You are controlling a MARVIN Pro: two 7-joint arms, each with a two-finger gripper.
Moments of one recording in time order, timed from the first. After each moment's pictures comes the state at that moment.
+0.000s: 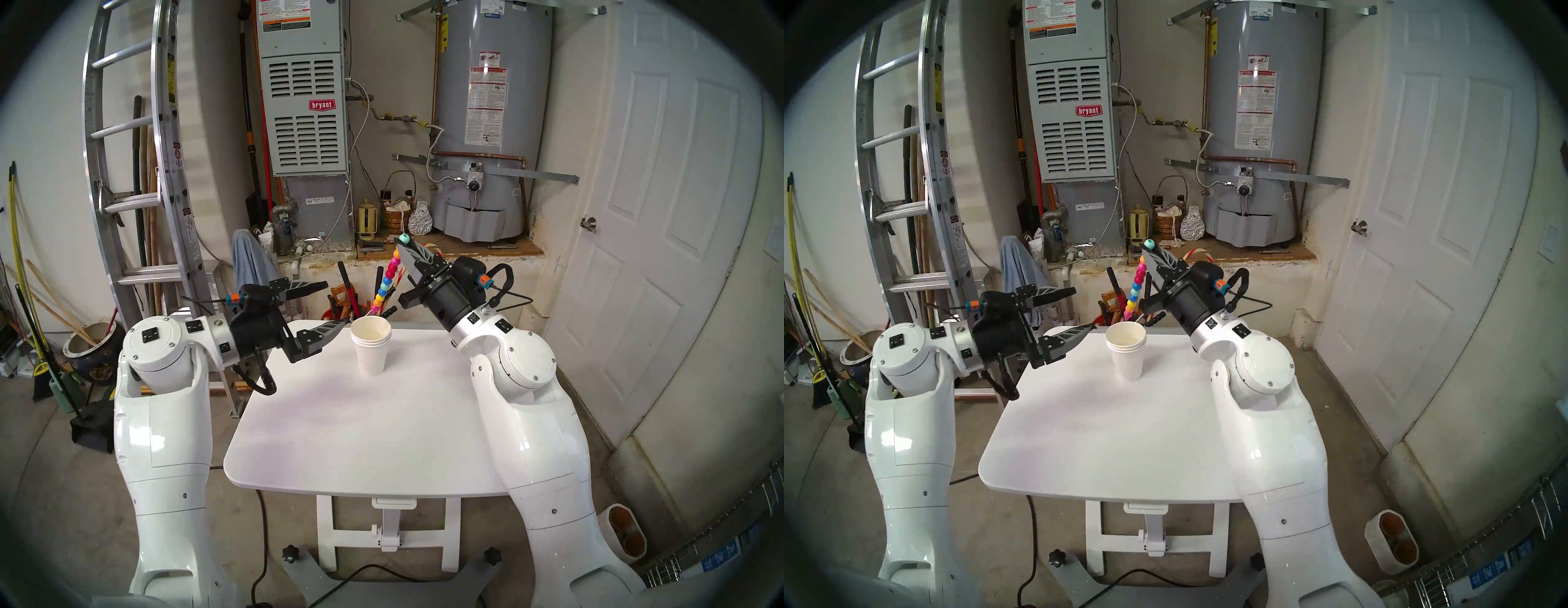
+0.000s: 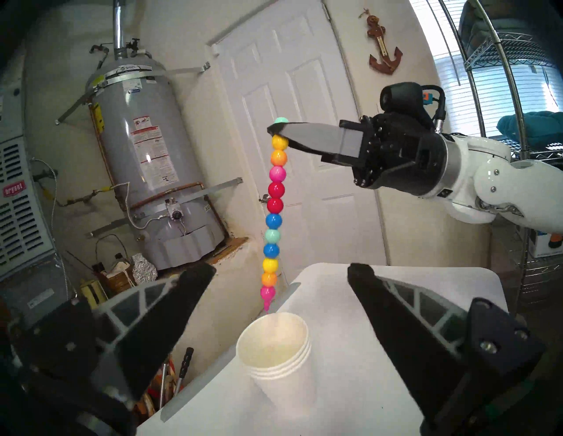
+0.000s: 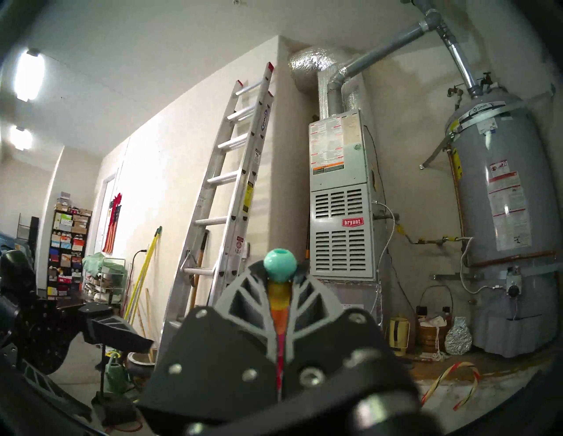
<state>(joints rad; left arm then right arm) 1.40 -1.49 -1.97 -1.82 0.06 0.18 -1.32 -1.32 -1.58 1.42 -1.68 0.17 -0.05 0.51</state>
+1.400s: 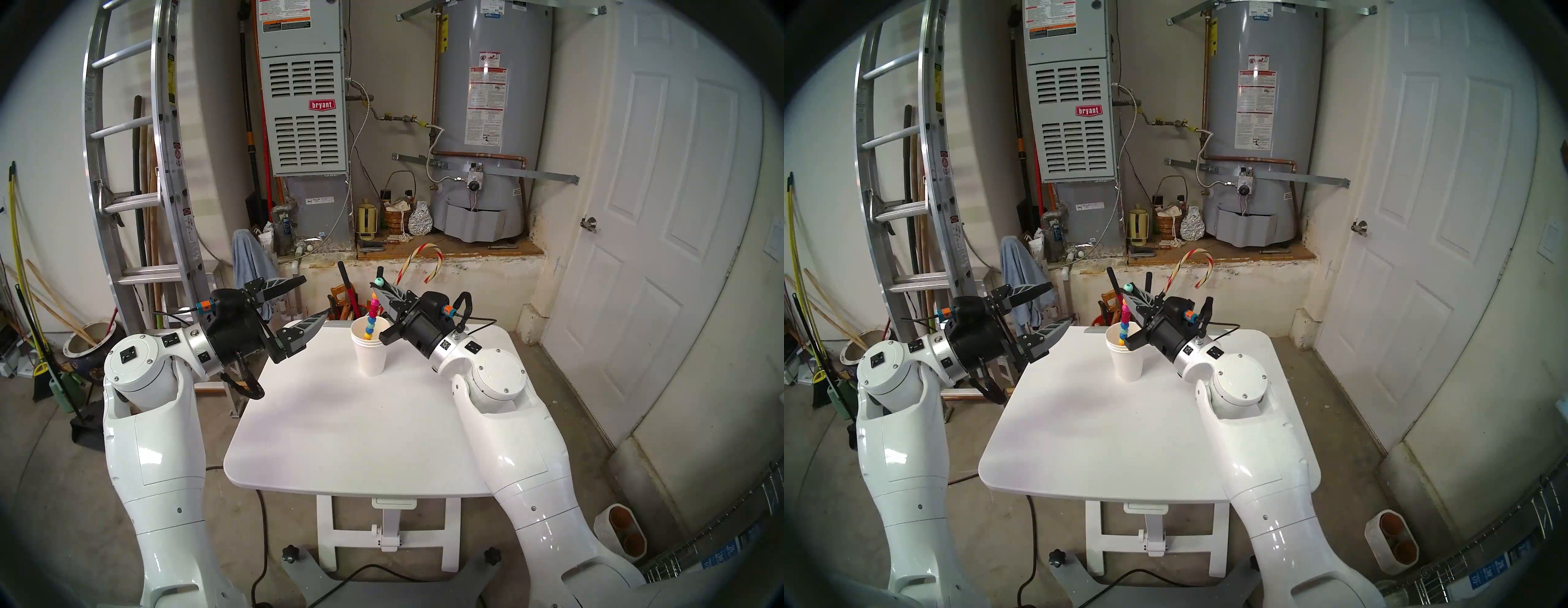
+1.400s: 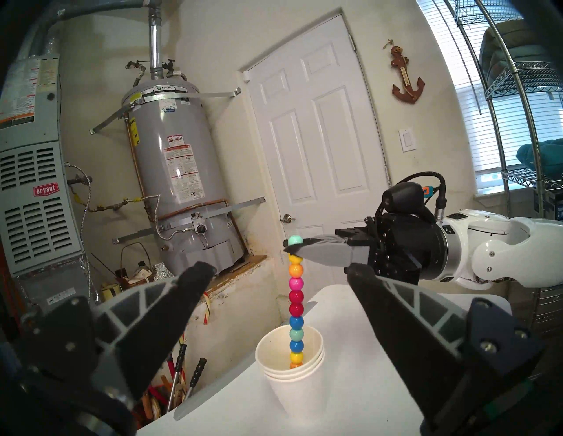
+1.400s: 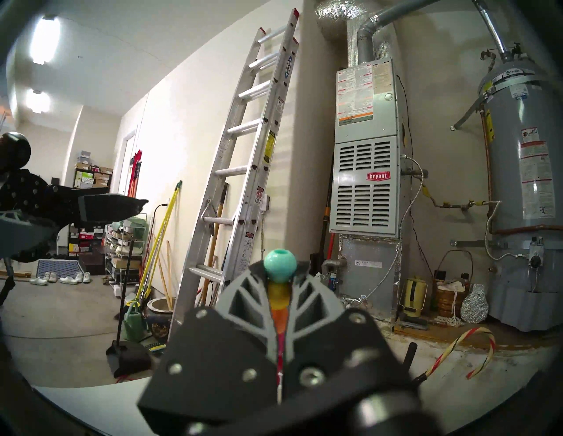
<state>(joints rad) 1.42 -1.54 -2.02 -1.84 0.02 0.17 -1.31 -1.33 -1.57 1.36 -1.51 0.07 -0.11 0.55</state>
